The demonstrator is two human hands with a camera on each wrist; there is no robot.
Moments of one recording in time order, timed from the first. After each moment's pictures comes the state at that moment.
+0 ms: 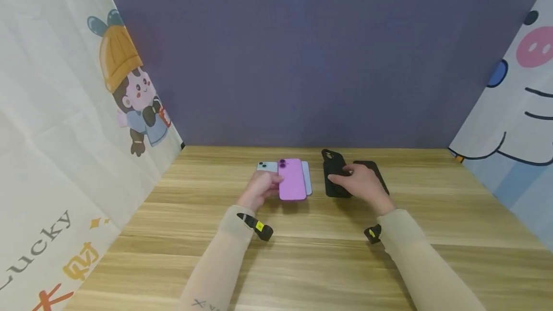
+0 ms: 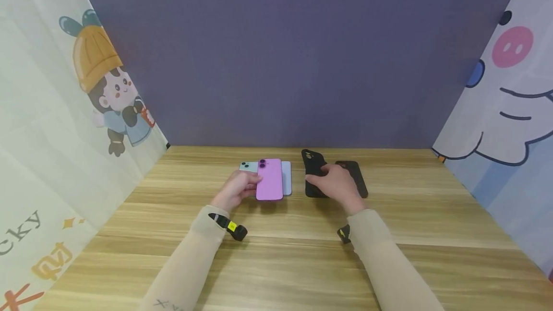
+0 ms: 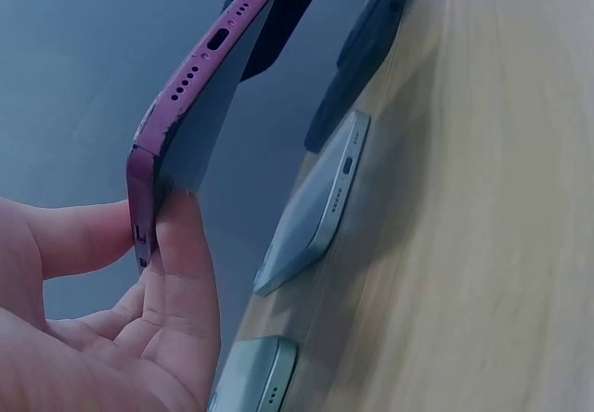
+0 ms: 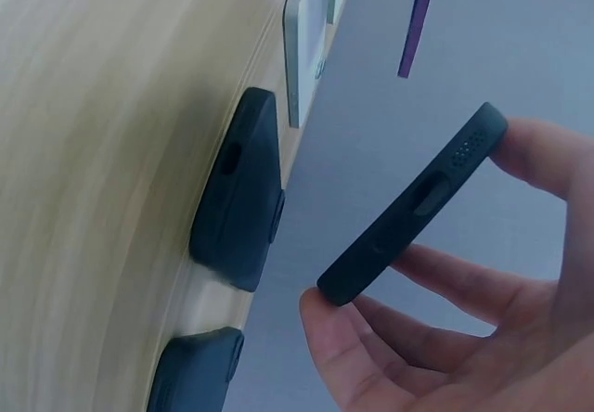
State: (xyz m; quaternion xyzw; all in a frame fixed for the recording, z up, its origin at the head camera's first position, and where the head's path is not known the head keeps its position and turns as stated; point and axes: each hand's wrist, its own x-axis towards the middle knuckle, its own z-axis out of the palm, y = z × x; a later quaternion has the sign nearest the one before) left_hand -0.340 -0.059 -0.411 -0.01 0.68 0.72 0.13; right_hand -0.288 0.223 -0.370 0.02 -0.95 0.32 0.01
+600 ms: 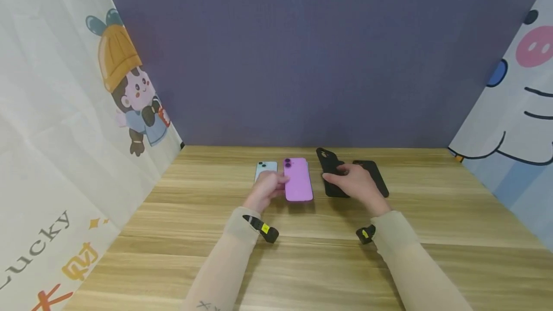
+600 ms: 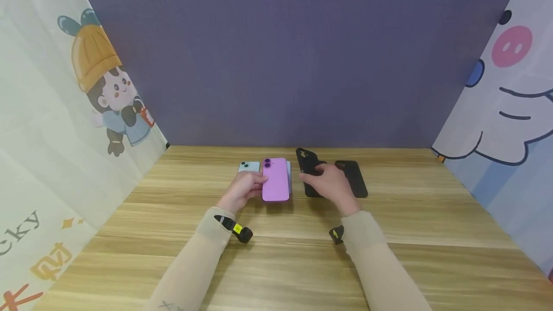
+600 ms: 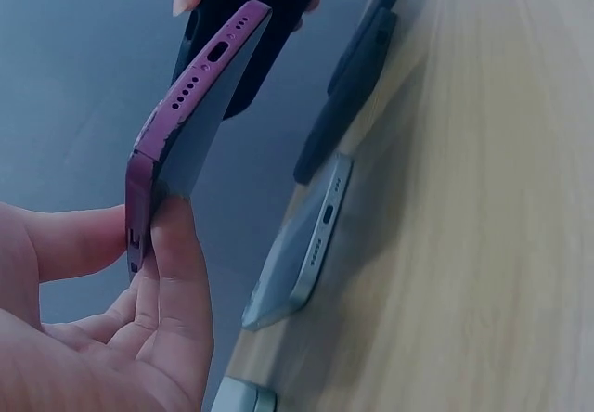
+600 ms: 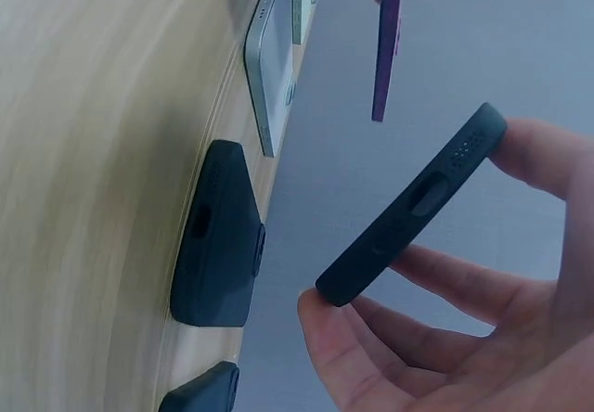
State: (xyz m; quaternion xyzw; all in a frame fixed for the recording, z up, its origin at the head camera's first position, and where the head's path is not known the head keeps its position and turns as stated) left_hand -0.336 -0.044 -0.413 0.01 0.67 0.73 0.13; right_hand -0.286 0.209 -0.369 0.02 -0.94 0.34 0.01
